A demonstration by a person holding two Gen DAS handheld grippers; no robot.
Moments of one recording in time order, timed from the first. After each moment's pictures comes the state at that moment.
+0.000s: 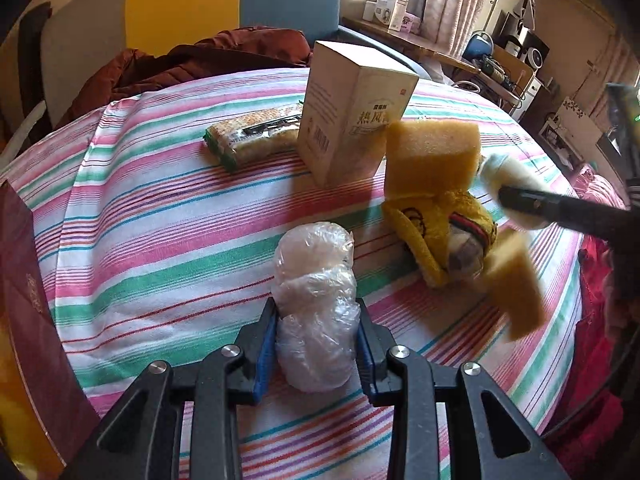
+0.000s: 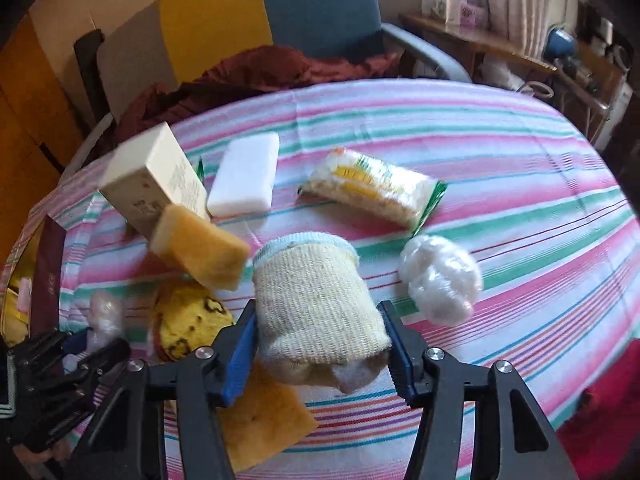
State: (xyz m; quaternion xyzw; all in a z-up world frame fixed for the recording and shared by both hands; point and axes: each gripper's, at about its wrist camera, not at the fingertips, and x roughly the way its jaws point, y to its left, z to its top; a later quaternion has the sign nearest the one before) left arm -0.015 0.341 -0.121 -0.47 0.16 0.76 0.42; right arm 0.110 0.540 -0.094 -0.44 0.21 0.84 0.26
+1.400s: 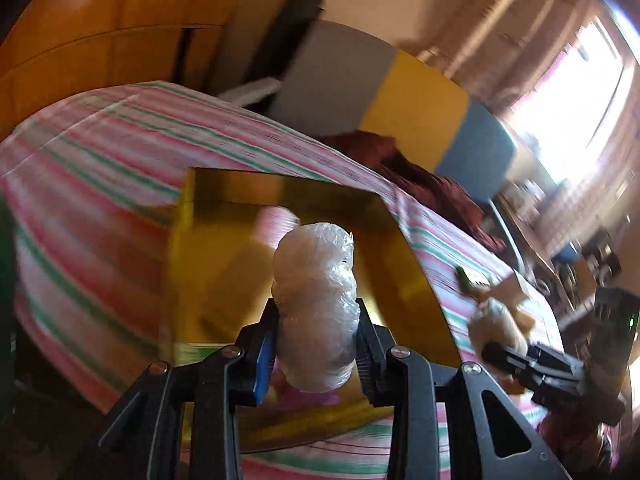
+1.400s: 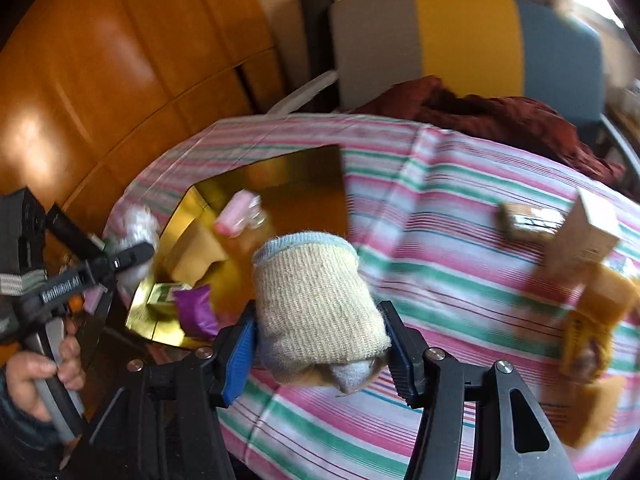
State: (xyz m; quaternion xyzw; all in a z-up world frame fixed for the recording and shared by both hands) left arm -0.072 -0.018 -0.037 -0.42 -0.12 0.88 0.20; right arm -0.007 0.251 -0.048 -0.43 0.10 0.90 -0.06
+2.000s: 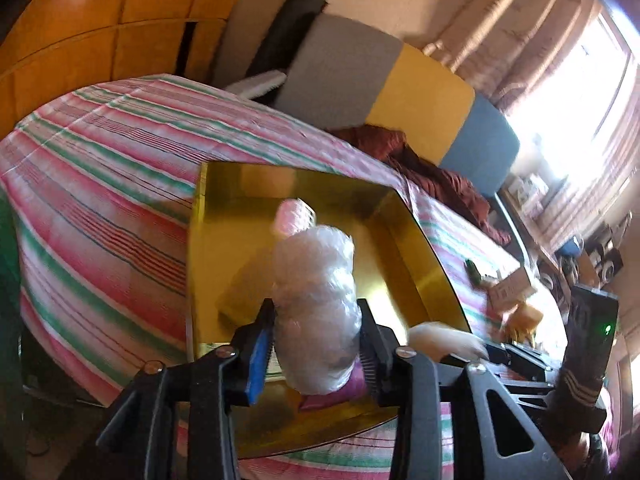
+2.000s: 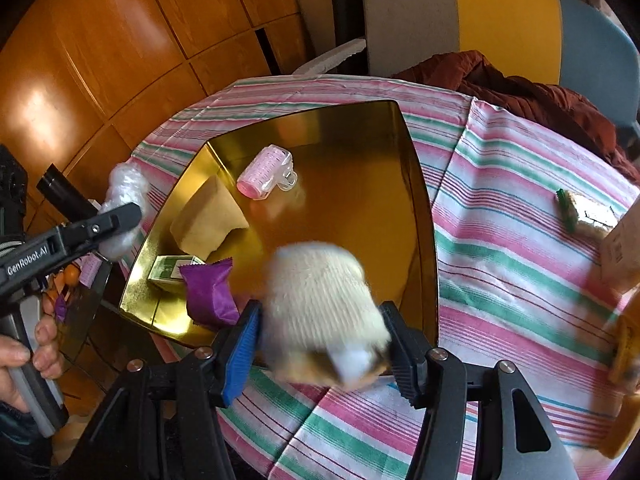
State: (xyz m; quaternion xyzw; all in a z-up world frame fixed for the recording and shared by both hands) left arm -0.081 -0.019 -0.049 -0.44 -0.11 0.86 0.22; right arm -0.030 0.218 -0.084 -0.47 0.10 0.88 -0.08
